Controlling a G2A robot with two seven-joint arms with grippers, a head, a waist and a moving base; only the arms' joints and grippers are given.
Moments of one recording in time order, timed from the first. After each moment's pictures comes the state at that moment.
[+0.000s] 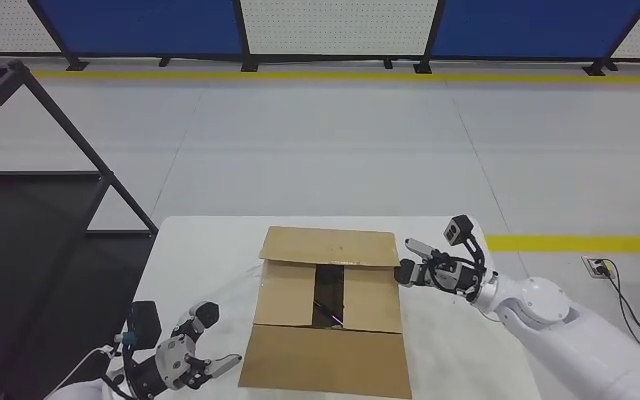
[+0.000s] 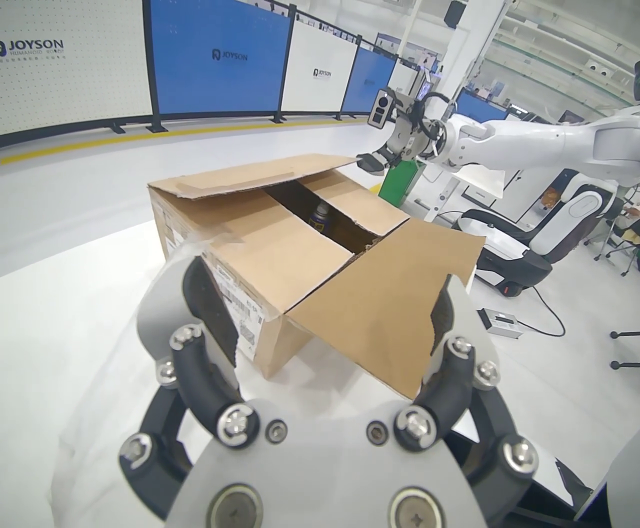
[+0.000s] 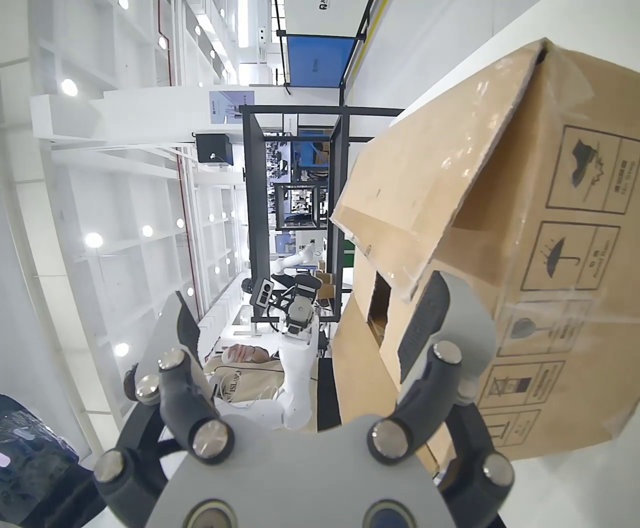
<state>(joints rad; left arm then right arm) 1.50 -1.07 -1.74 -1.86 0.64 -0.92 -0.34 -0.43 -0.76 0.49 -1.26 1.07 -0.36 0.72</state>
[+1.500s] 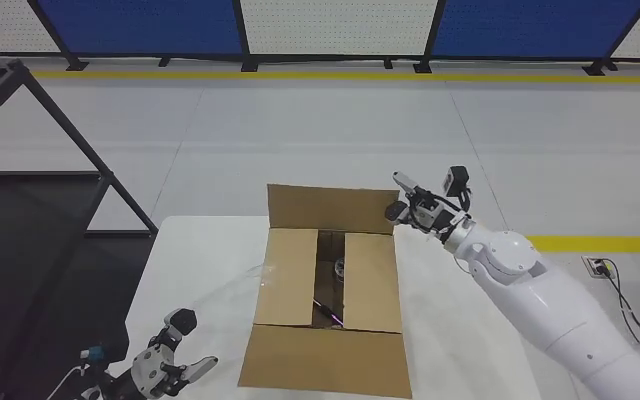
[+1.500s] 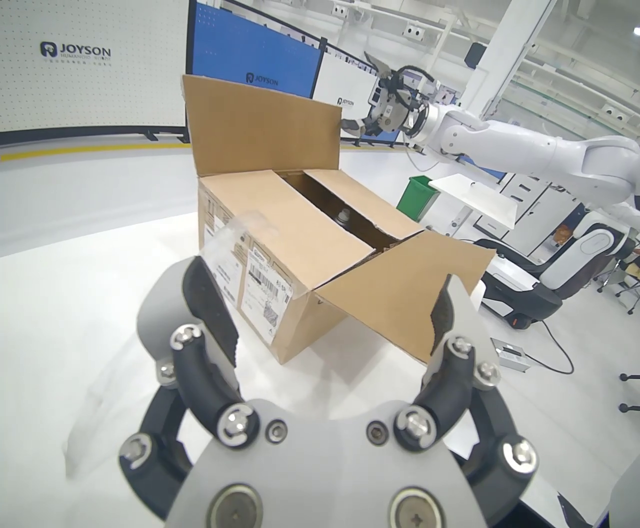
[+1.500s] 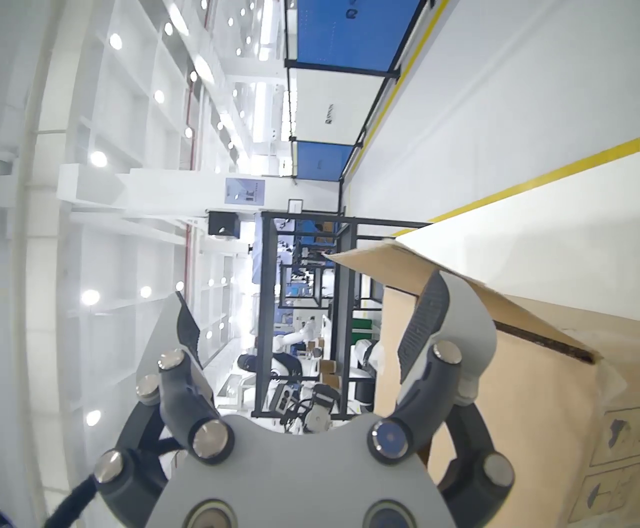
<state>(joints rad) 1.59 -1.06 -1.81 -1.82 0.65 -0.93 -0.18 -0.28 -0.99 0.55 -1.09 0.92 -0.19 0.36</state>
